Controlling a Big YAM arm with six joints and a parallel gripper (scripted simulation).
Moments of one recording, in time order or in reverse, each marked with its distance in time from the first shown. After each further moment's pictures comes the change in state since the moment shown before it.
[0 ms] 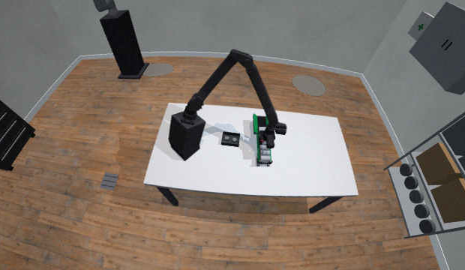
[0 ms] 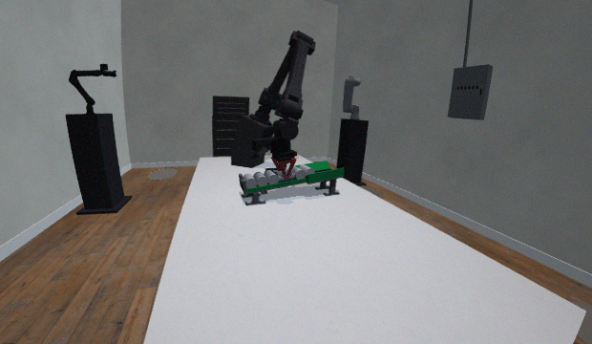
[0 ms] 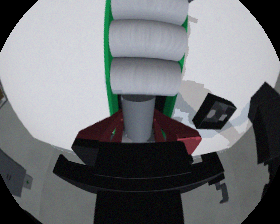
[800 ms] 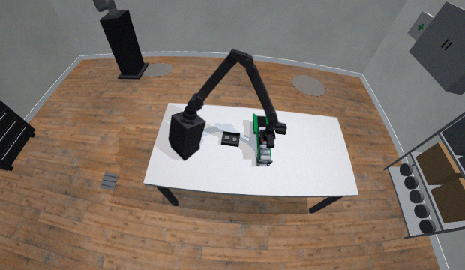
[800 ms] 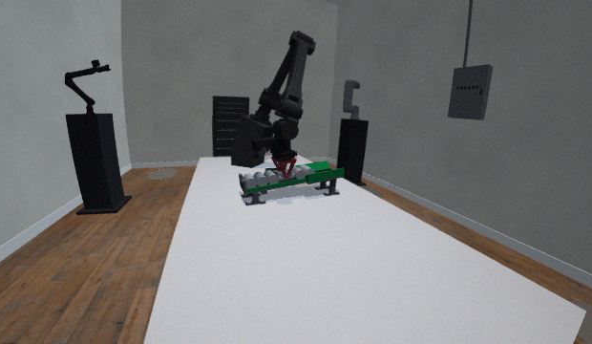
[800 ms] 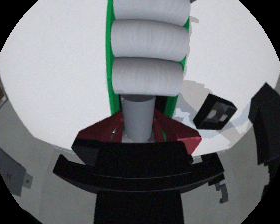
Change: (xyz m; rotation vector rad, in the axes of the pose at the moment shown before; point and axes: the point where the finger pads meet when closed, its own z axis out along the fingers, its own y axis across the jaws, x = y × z) arm 0.000 0.002 0.000 -0.006 0.000 -0.003
